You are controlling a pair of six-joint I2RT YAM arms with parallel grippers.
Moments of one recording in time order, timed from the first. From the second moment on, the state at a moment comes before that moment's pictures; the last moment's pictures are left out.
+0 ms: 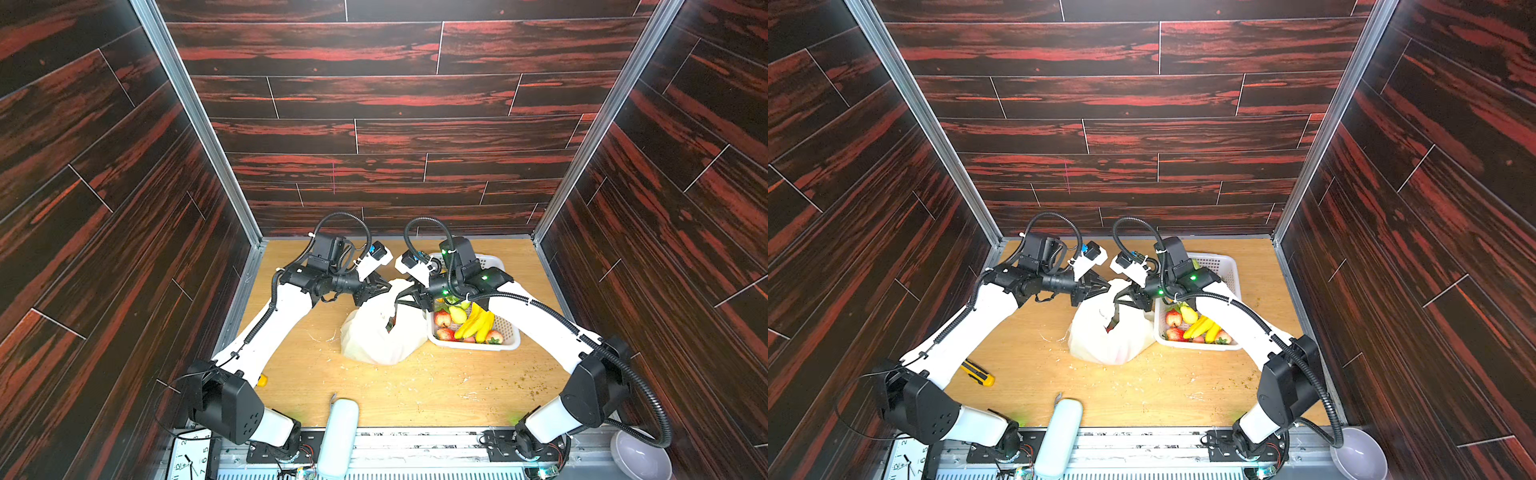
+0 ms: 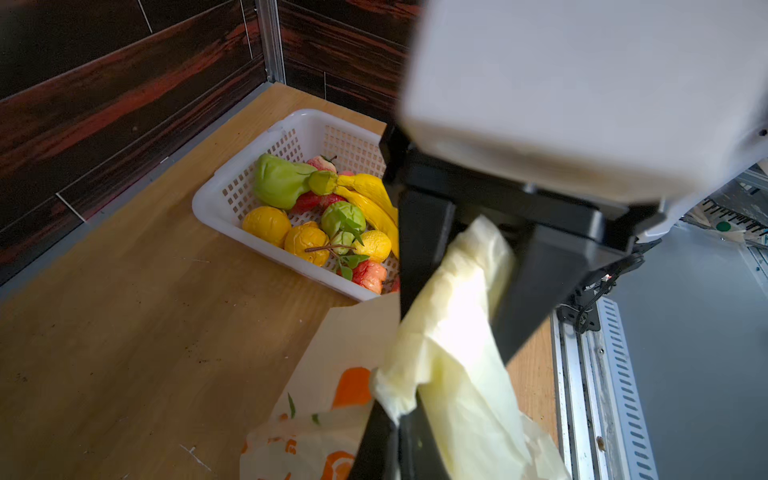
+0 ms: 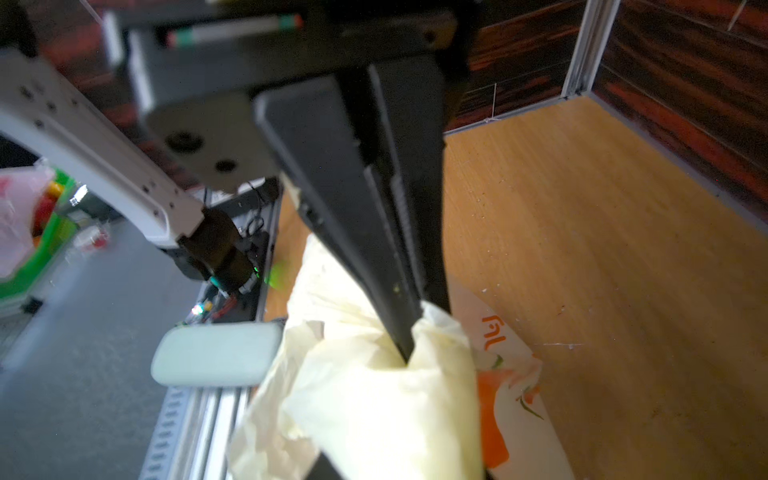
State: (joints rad) left arm -0.37 1.47 1.38 -0.63 0.88 0.41; right arm 0.62 1.58 1.38 -0.45 -0.84 -0.31
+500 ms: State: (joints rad) left arm -0.37 1.35 1.28 -0.51 0.76 0.31; right arm 0.62 1.58 1.32 -0.35 -0.76 -0.28
